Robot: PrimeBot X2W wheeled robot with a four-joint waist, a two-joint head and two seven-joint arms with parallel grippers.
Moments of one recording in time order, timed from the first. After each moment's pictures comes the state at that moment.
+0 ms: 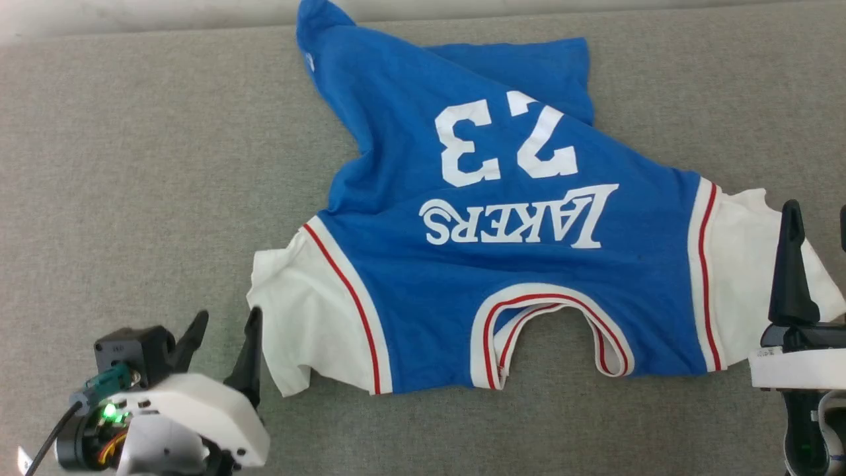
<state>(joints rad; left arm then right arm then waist) 0.03 0.45 -0.26 -0.33 -0.53 0.38 0.23 -0.06 -0.05 -0.22 -0.14 0.26 0.13 -0.18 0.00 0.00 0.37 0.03</state>
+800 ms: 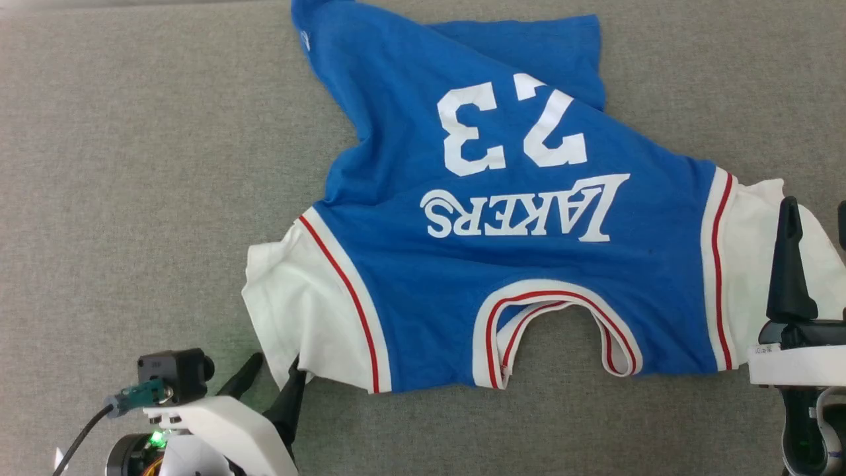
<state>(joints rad) 0.10 0.44 -0.32 -0.33 -0.67 0.33 0.34 -0.06 -0.05 -0.21 -0.14 0.26 0.13 -0.18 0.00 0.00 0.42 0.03</state>
